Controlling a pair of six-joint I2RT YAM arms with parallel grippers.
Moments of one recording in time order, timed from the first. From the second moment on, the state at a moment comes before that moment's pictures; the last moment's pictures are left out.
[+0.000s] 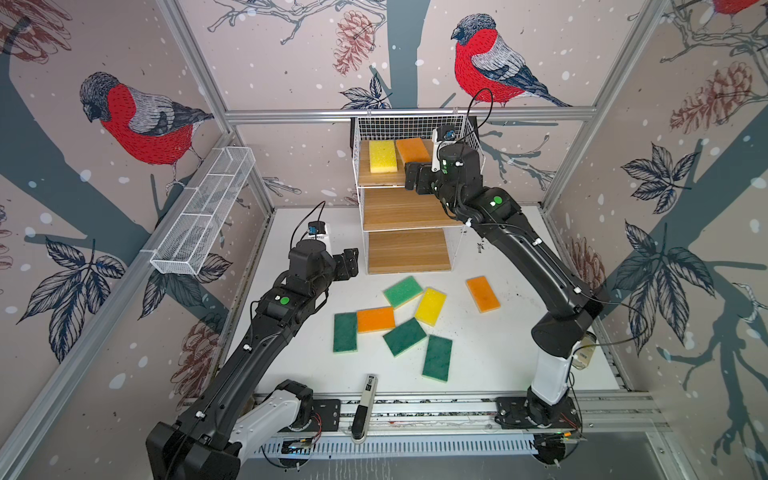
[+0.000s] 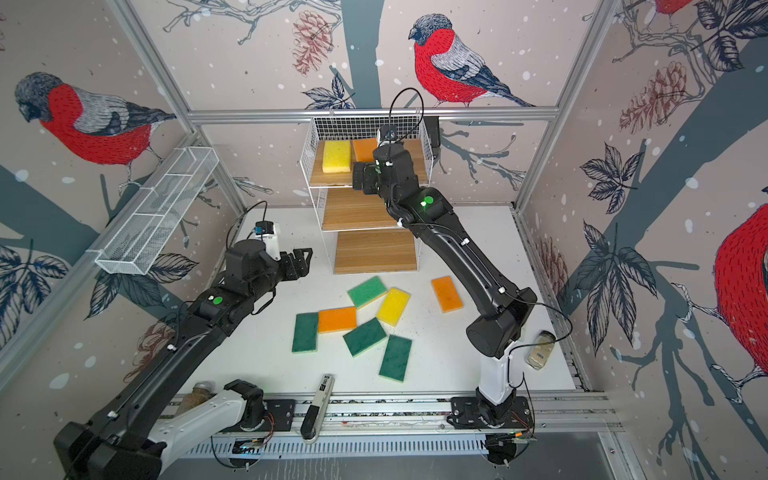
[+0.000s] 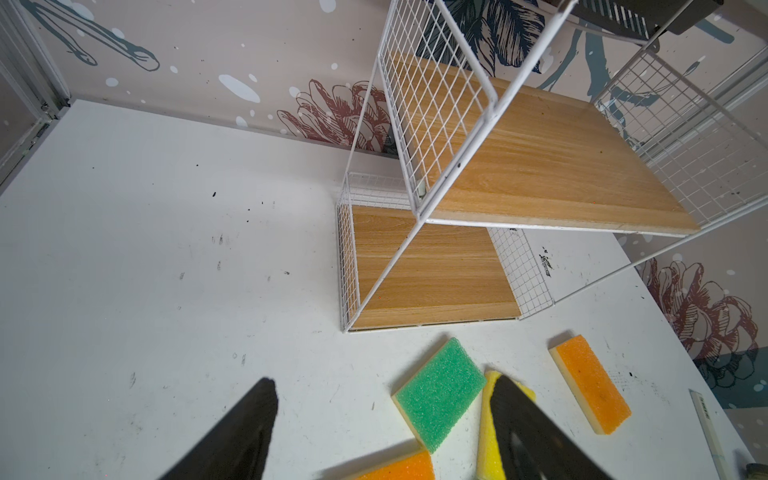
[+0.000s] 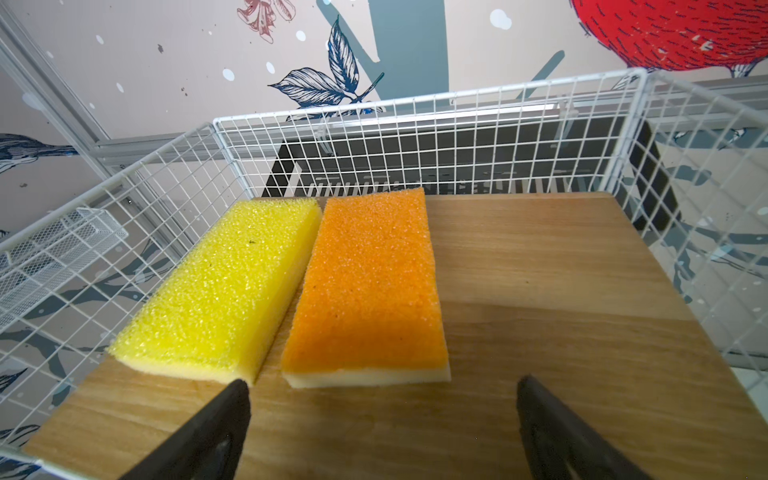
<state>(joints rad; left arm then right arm) -0.36 0.99 0.94 -0.41 -0.05 -0.39 0.76 1.88 2.25 -0.61 0.36 0.23</state>
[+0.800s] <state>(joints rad) -0.36 1.01 0.94 -0.41 -0.03 -0.39 0.75 1.96 2.30 -0.57 0.38 0.05</state>
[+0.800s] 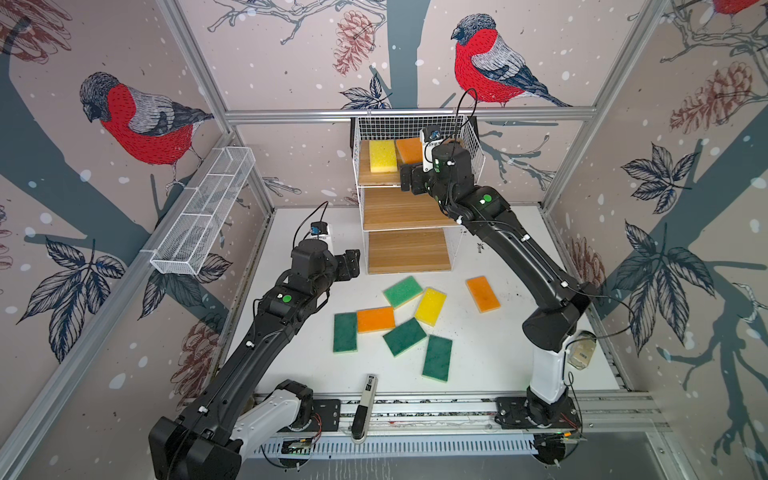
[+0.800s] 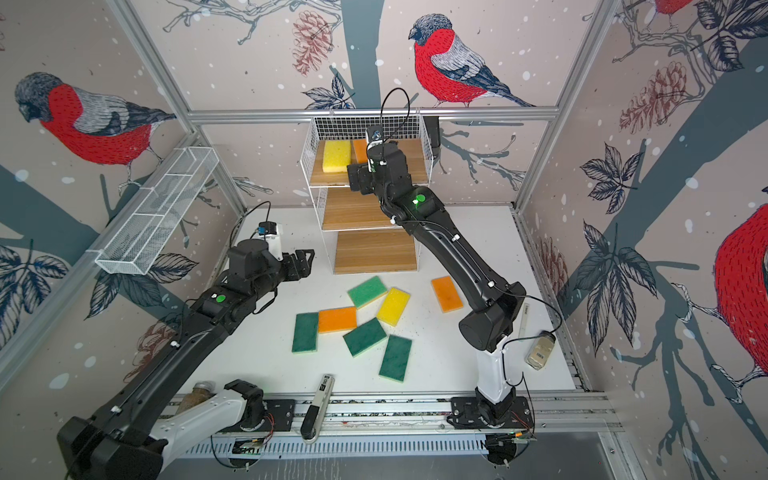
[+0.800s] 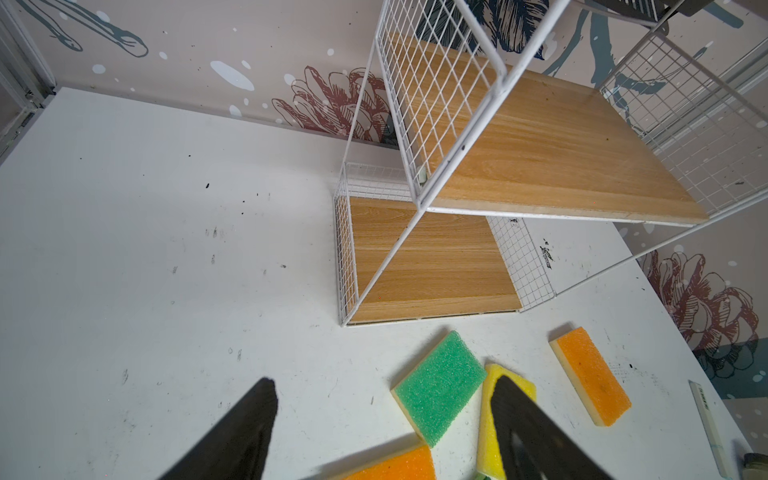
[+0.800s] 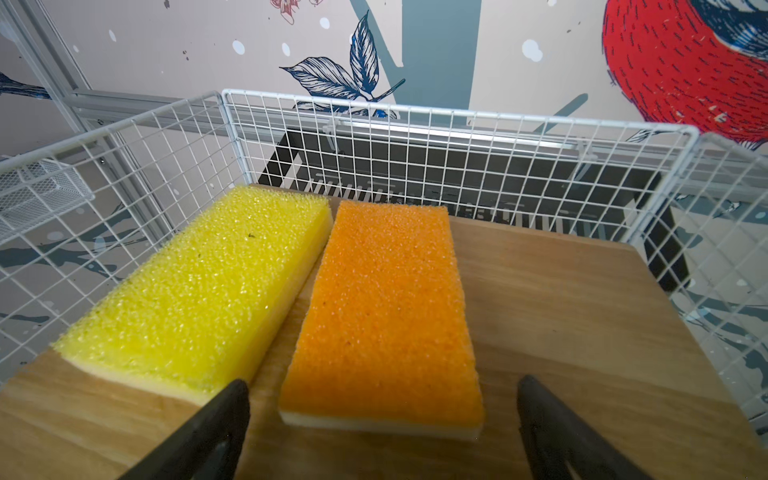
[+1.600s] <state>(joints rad) -0.36 1.04 0.95 -0.41 -0.03 -0.39 0.75 2.01 2.33 -0.51 0.40 0.03</state>
